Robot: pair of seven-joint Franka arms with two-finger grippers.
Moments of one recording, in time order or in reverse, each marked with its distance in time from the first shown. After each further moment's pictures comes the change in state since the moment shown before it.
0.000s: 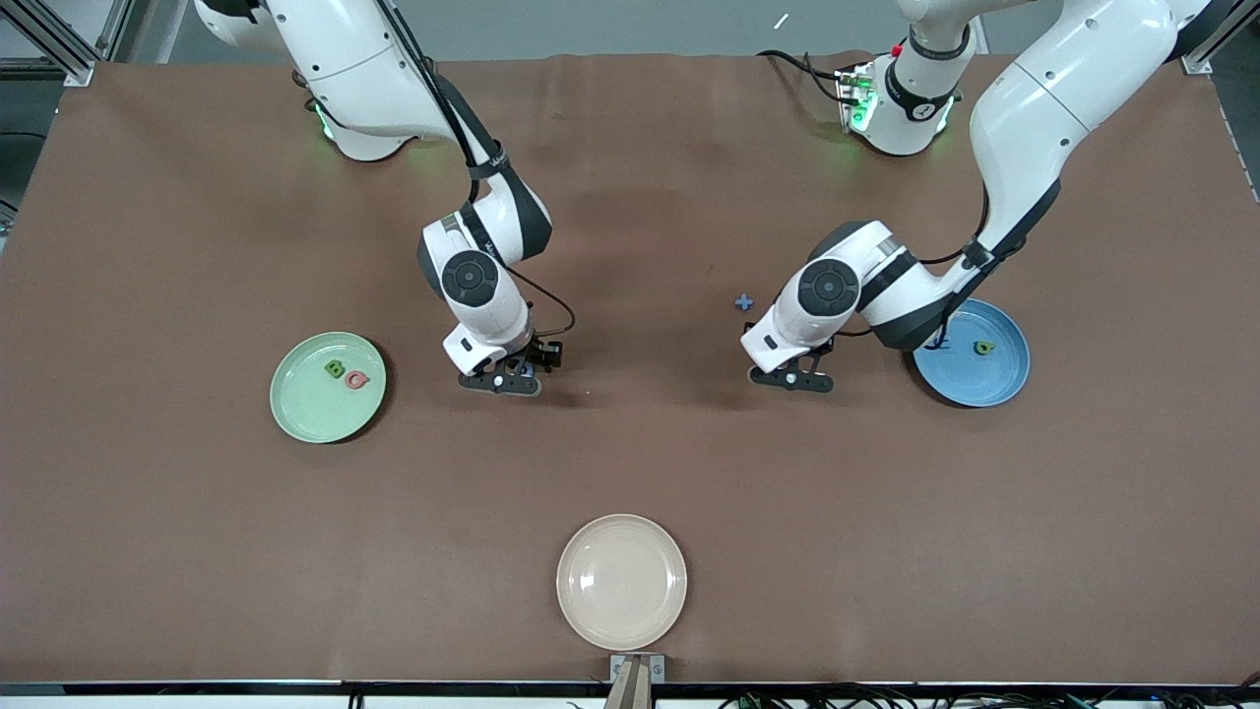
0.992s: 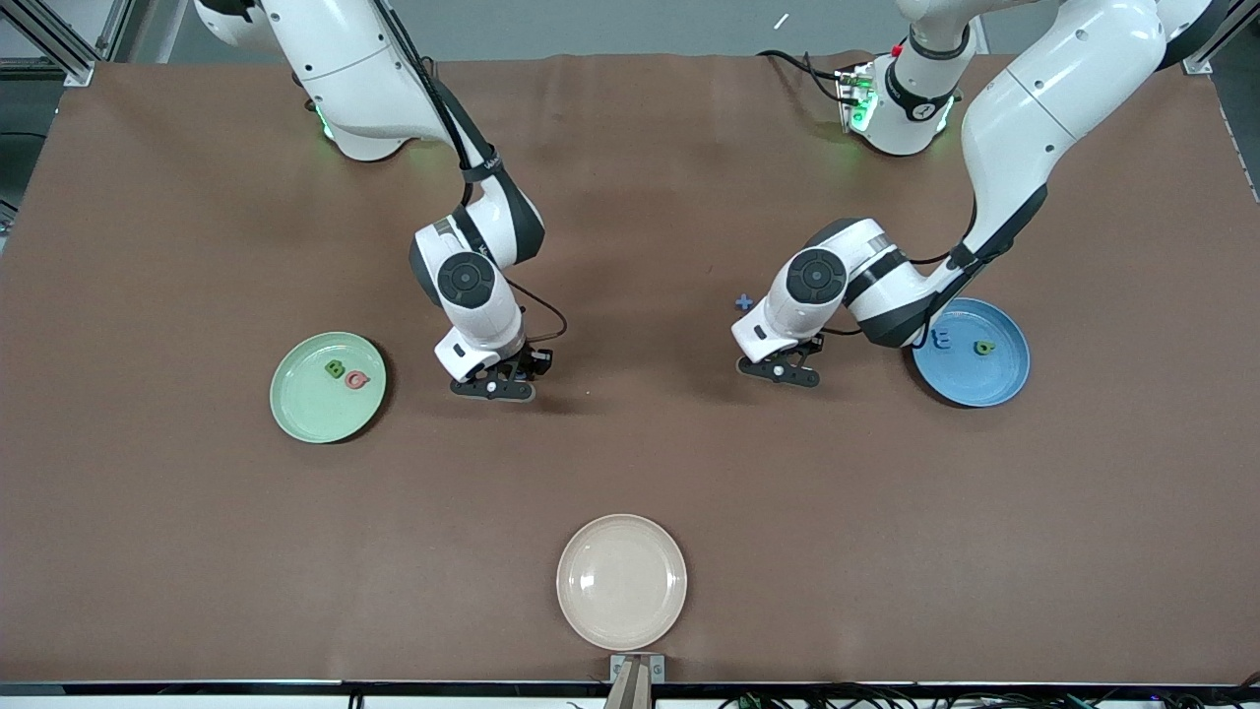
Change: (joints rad) left arm -0.002 0.018 -0.001 -0.025 0.082 0.054 0.001; right arm 0.000 -0.002 -0.027 0.009 -0.062 -0.001 0.000
